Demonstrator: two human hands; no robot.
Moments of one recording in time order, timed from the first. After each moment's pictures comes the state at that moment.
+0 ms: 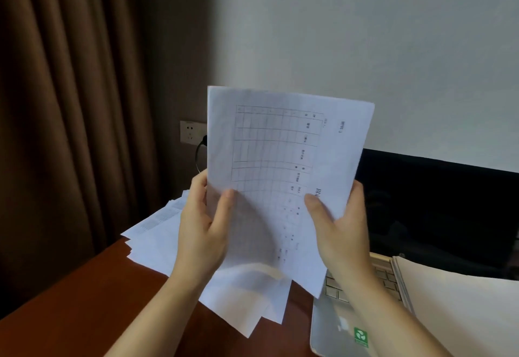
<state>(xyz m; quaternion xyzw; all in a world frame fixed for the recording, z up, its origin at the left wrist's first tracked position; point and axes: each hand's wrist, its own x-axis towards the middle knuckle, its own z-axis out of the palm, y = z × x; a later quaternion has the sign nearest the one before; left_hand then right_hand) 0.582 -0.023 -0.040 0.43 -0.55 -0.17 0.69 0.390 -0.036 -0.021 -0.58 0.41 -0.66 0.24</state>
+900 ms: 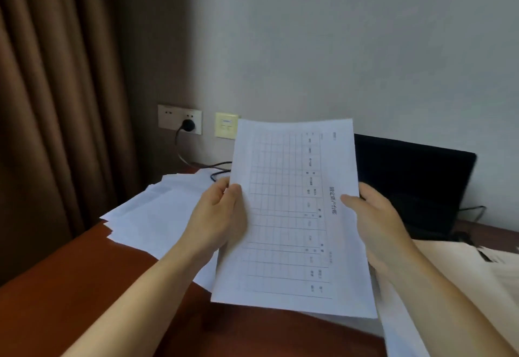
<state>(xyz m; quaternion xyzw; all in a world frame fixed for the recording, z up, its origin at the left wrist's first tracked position) 0.551 -0.013 -0.034 0.52 -0.54 -0.37 0.55 0.317 0.013 0.002 -0.52 0.54 -0.55 0.35</state>
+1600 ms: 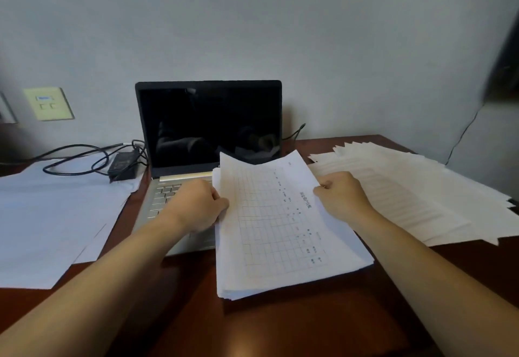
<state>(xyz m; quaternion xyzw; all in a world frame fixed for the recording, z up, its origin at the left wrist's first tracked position) 0.343 0.015 -0.057 0.53 -0.80 -0.23 0.15 0.091 0.106 -0.072 -0.44 0.78 -0.42 0.12</state>
